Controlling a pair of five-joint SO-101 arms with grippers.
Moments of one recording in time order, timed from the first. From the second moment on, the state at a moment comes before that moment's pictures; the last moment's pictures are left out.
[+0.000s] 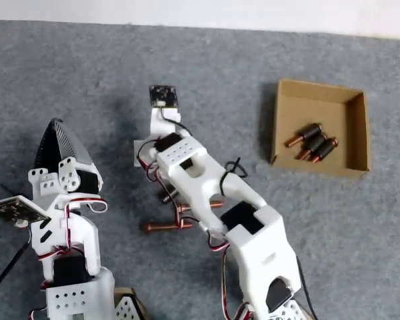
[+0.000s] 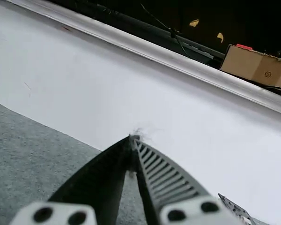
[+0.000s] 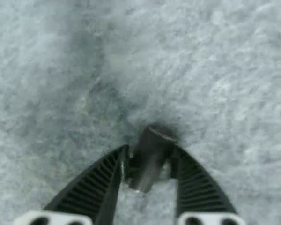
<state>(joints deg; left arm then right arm) -15.3 -102.3 96.1 2.3 26.5 -41.7 28.7 -2.2 41.0 -29.1</state>
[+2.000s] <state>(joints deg) -0.7 -102.3 96.1 7.8 26.4 -5.3 -90.5 84.4 36.1 -10.2</state>
